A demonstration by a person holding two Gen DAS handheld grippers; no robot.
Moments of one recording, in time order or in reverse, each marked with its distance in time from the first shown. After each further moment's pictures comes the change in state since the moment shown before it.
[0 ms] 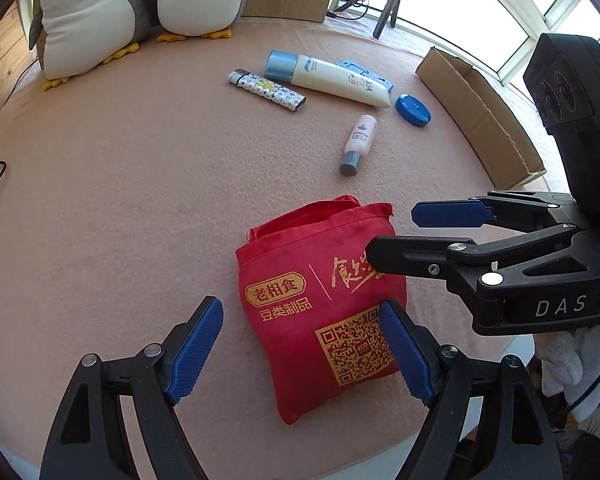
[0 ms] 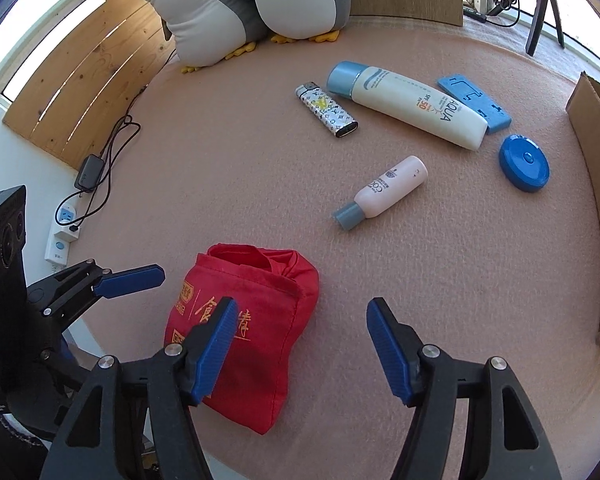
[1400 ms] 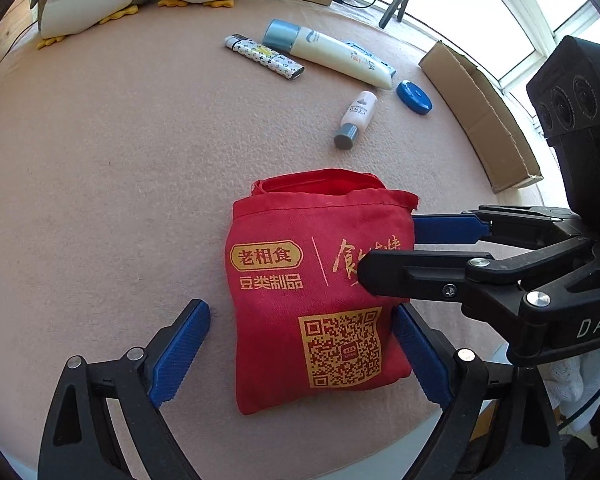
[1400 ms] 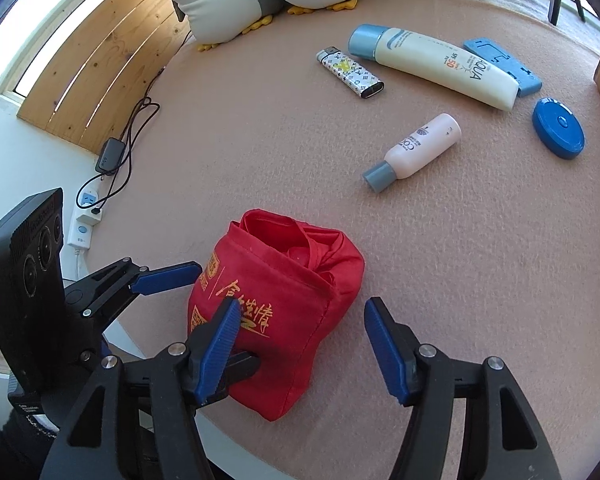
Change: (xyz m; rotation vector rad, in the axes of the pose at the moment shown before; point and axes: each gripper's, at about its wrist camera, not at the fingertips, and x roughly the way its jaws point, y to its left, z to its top) left arm 0.025 0.007 -0.017 -0.085 0.018 -0.079; right arm 0.011 -0.006 -0.011 0.008 0.069 0.124
